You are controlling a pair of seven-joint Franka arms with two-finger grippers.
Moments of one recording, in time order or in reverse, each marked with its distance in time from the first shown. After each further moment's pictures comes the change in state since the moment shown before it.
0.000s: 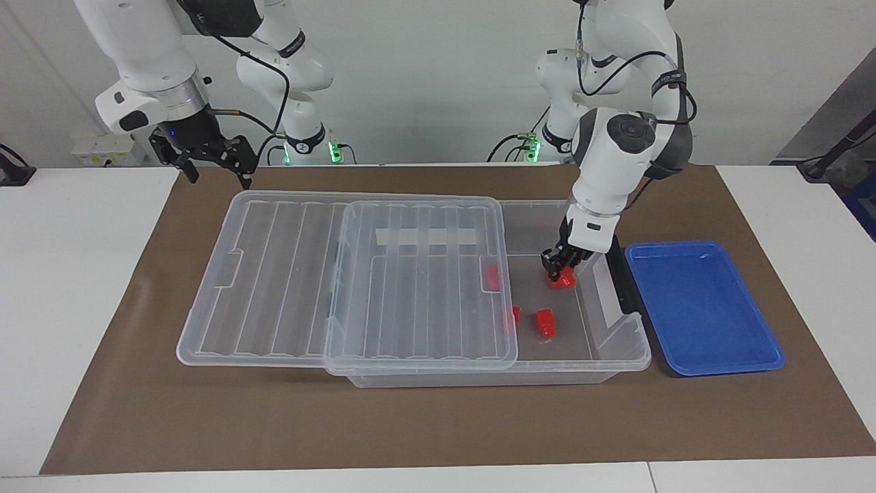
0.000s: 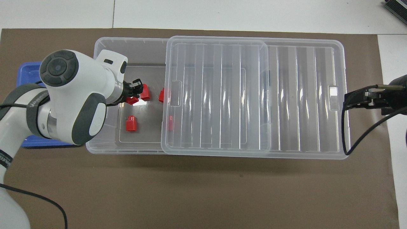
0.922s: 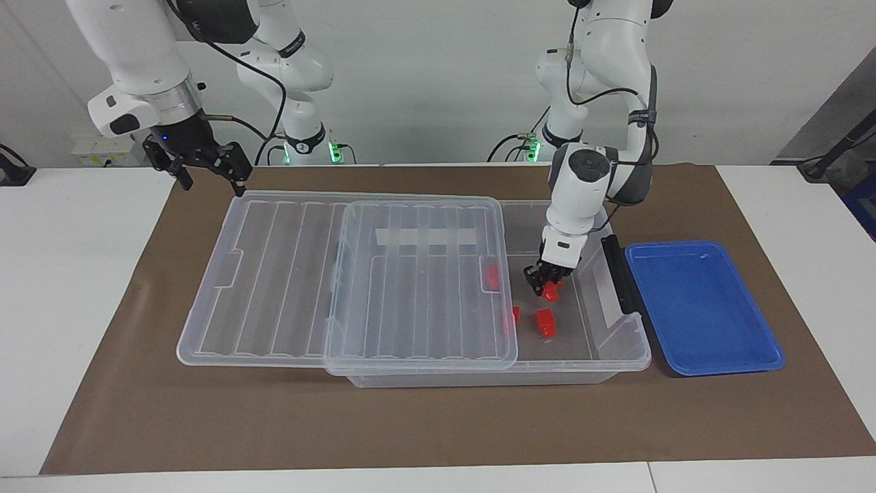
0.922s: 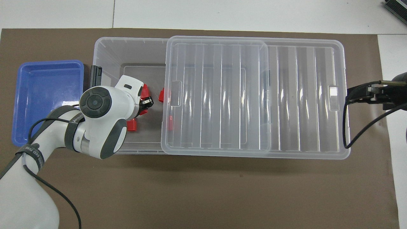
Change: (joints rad) left arm -0.032 0.067 -0.001 -0.193 0.093 0.289 -0.055; right arm -0.022 0.000 -0.003 -0.025 0.000 0.073 -0.002
